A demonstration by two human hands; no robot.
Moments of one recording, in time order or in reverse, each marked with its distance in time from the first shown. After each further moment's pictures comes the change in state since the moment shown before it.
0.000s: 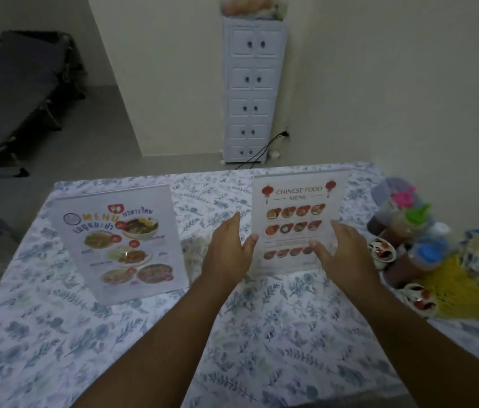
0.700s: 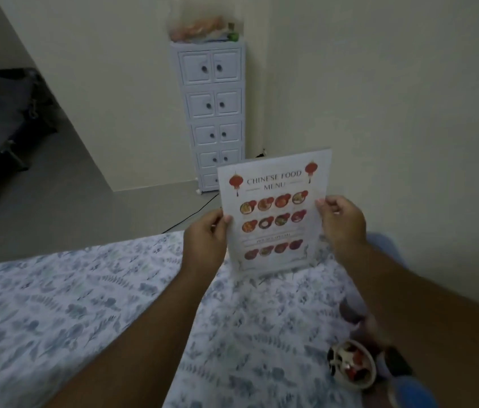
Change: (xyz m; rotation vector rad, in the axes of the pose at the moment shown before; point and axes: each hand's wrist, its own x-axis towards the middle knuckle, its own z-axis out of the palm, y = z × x) left_hand 0.266 0.124 0.098 -0.383 0.180 0.001; right_hand 0.328 0.110 -0.028 0.706 0.217 0.244
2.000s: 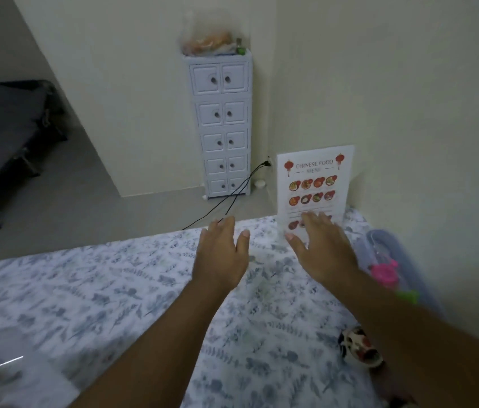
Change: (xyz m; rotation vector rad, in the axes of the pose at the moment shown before) left_hand -0.057 0.010 -0.036 0.582 -0.132 0.080; right_hand -0.108 -0.037 0.008 -0.833 -0.323 -0.275
